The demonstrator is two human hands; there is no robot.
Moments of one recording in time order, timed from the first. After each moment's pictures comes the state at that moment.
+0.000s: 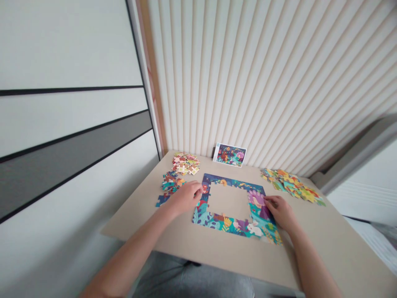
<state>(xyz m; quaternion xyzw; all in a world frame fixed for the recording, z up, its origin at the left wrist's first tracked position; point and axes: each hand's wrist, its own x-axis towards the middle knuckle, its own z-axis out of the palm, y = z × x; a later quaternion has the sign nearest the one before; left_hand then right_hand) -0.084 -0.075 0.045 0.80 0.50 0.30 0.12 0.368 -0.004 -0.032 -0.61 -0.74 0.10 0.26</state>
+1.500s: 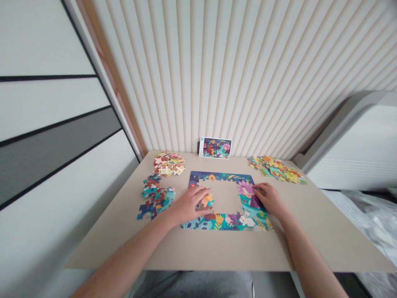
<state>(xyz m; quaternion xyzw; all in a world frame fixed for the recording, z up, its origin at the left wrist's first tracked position) -0.048 -0.063 0.014 0.88 0.37 0.26 0.14 0.362 -0.011 -0.028 -0.61 -0.75 0.09 0.25</state>
